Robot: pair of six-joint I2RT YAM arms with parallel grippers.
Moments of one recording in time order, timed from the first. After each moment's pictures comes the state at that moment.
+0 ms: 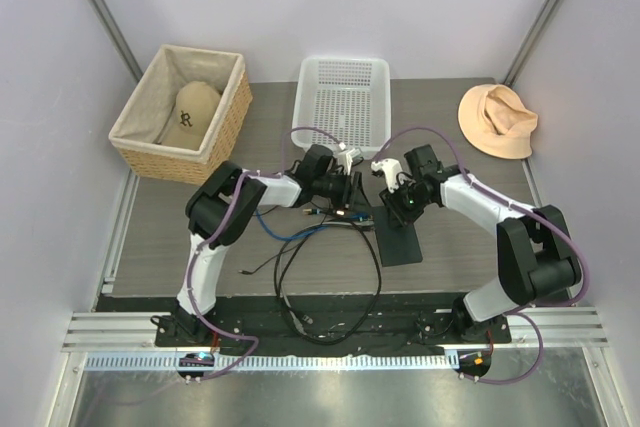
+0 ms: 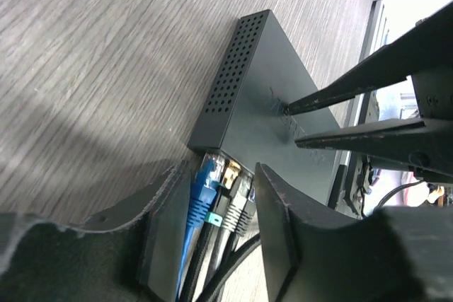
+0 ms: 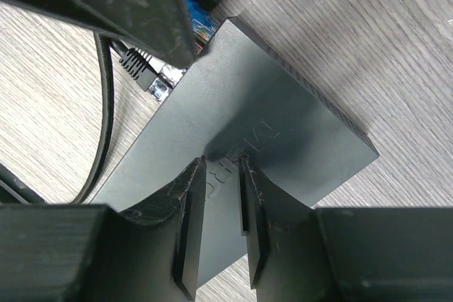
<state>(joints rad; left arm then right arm) -0.67 2.15 1.21 0.33 0.76 -0.53 0.33 1.51 0.90 -0.57 -0.35 -0.37</state>
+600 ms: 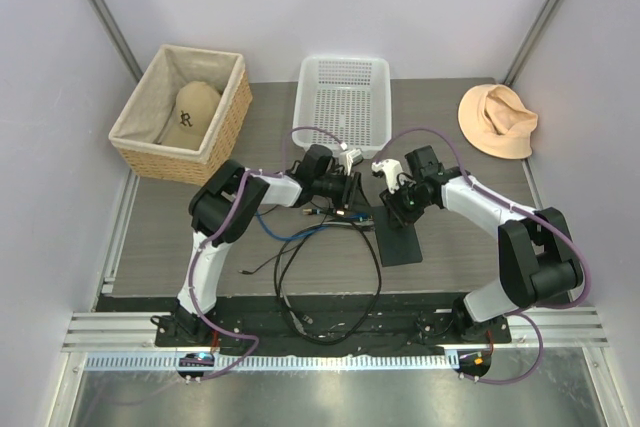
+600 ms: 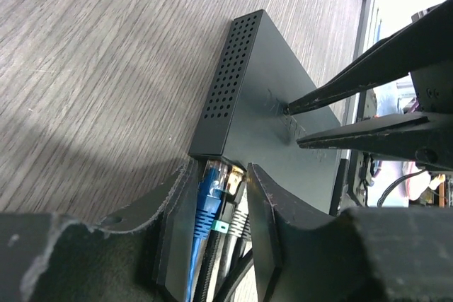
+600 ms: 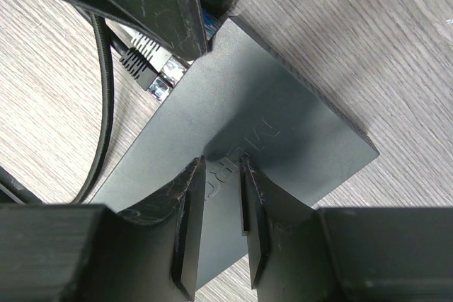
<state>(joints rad) -0.66 2.19 1.23 0.38 0.82 -0.52 0.33 1.49 0.87 -0.55 -0.35 -0.37</state>
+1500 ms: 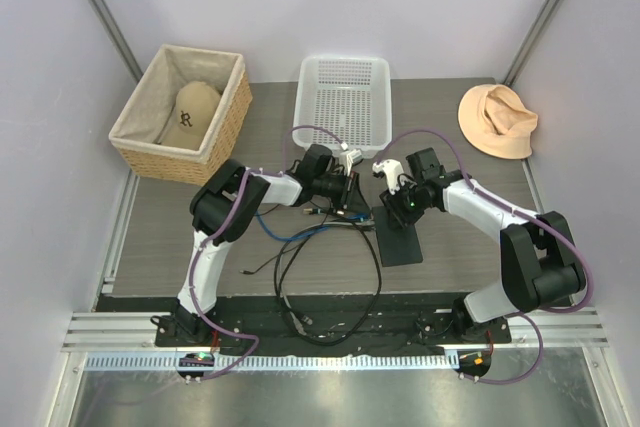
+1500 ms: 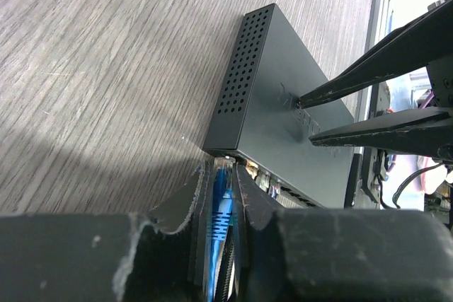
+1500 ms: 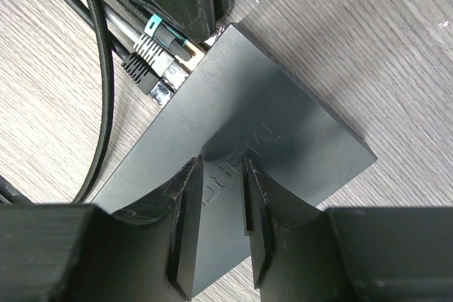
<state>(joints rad) -0.65 2.20 1.24 0.35 0.83 -0.46 0.33 1.47 0.84 -0.51 -0.35 -0.36</state>
